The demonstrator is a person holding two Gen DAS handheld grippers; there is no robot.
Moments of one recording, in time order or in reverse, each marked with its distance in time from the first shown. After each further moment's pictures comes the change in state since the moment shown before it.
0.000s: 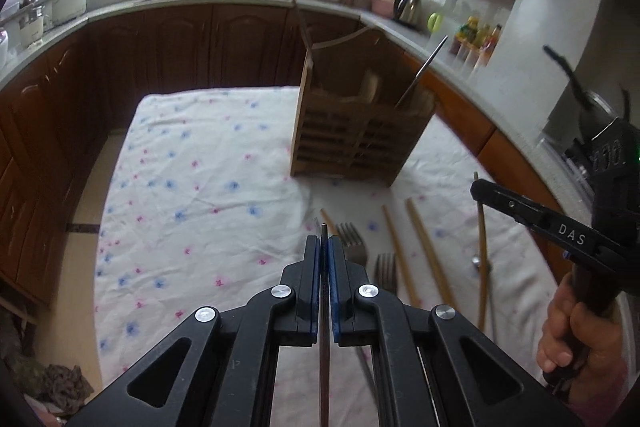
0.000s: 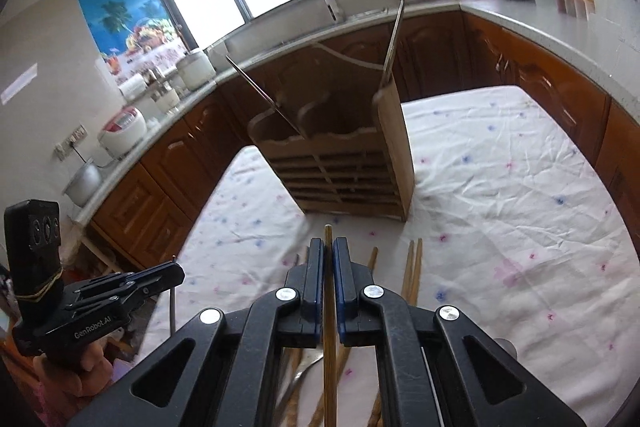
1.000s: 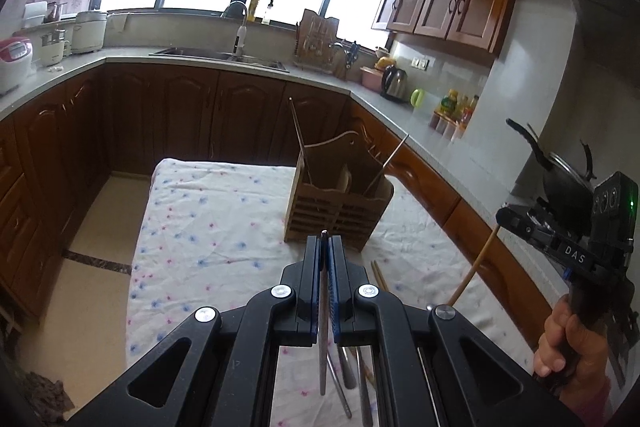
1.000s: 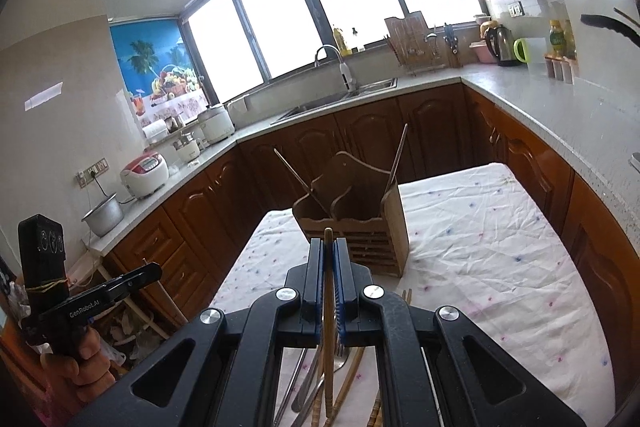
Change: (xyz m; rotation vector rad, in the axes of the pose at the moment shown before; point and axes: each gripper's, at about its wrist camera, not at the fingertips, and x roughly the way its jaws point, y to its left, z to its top) left arm -0.110 0.010 -0.017 -0.041 -0.253 -0.044; right arm -0.097 0.021 0.013 -0.049 -0.227 0.013
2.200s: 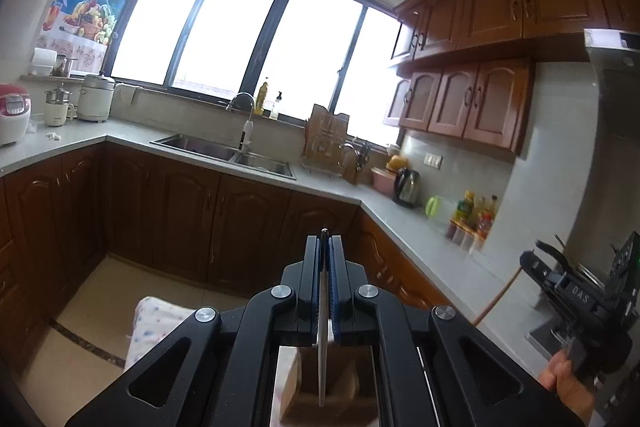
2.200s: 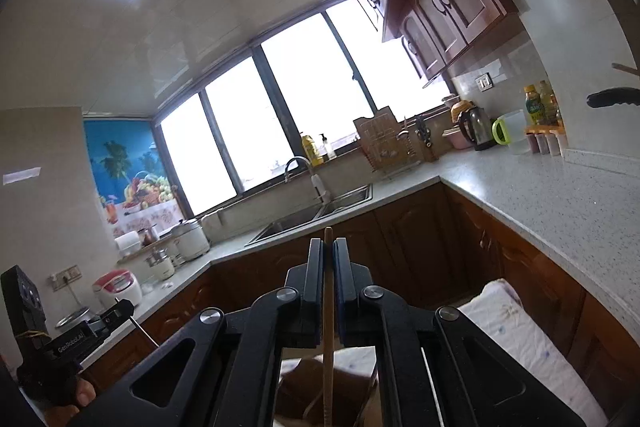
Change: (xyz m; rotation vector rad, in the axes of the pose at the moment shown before) left arm 0.121 0.005 0.100 -0.018 -0.346 0.039; right arm 0.061 -0.039 0.129 0.098 -0.392 -0.082
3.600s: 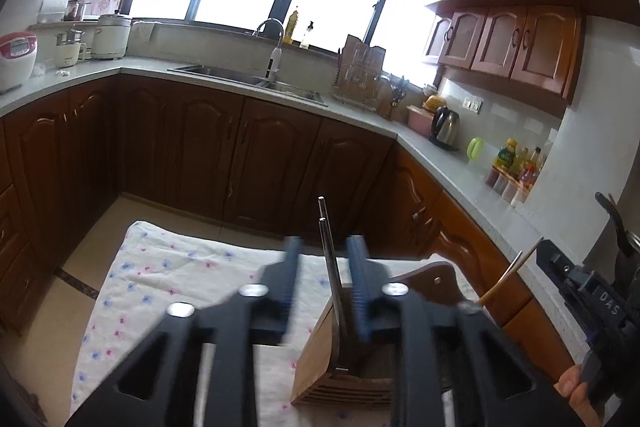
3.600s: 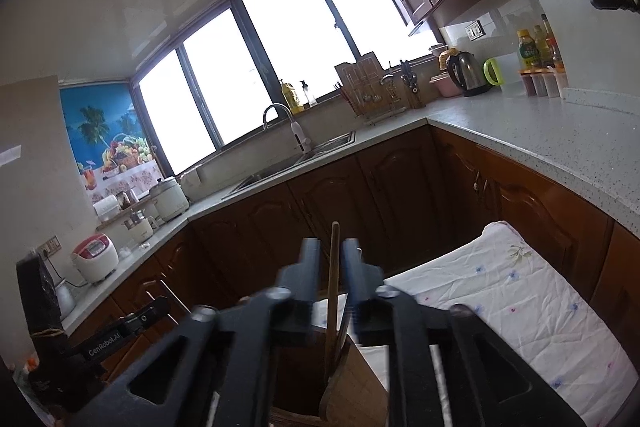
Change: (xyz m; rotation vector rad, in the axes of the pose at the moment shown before) left arm 0.115 0.016 -0.065 -0.045 0.189 0.094; right arm 0.057 -0.029 -0.078 0.022 0.158 -0.041
